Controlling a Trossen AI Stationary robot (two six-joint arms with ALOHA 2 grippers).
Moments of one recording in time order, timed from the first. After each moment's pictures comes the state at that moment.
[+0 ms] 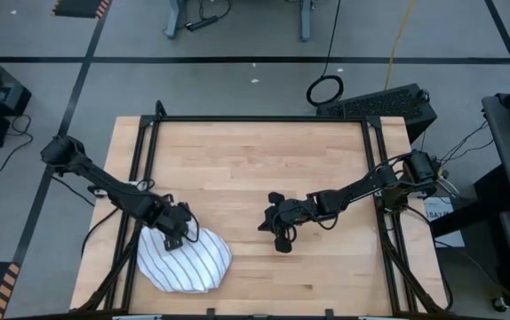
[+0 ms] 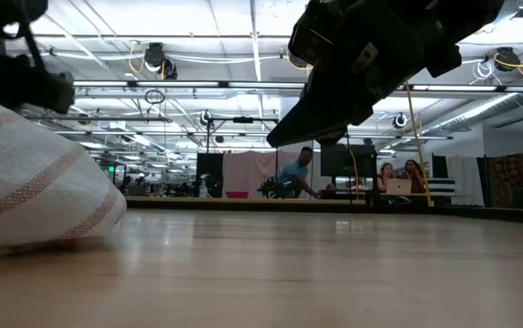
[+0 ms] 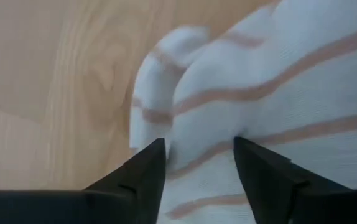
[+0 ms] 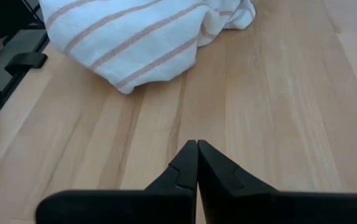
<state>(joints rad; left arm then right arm) -0.52 1.21 0.58 -0.77 -0.07 -0.83 0.22 1.74 0.89 0.26 0.00 0.17</state>
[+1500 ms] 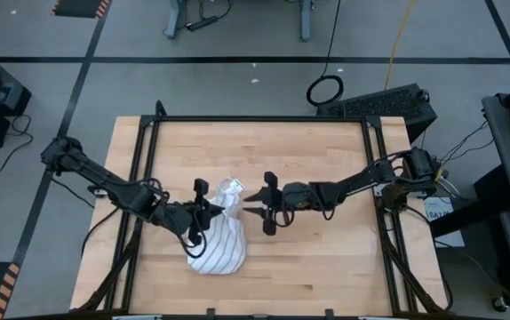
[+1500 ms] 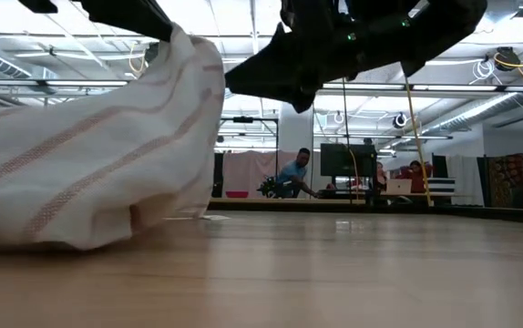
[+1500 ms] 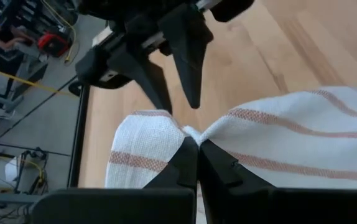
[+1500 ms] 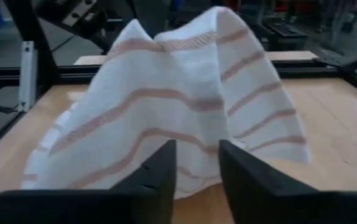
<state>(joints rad) -0.47 1.22 0.88 -0.36 -0.58 0.27 0.13 1.74 0.89 0.61 0.13 0.07</state>
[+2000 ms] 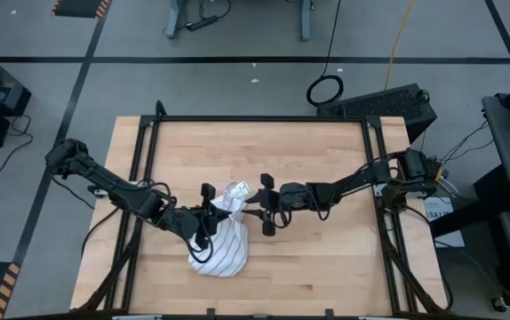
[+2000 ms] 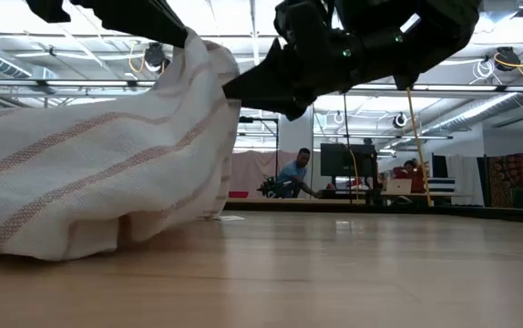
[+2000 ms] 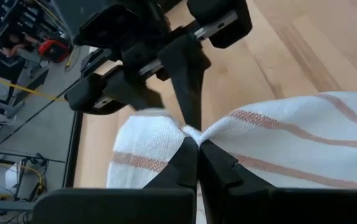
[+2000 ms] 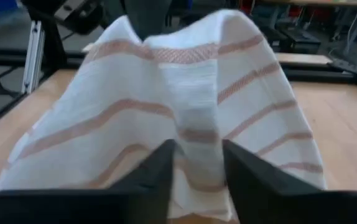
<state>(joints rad) -0.47 1.30 0.88 -0.25 -0.58 0.30 0.12 1.80 0.89 0.65 0.08 0.00</state>
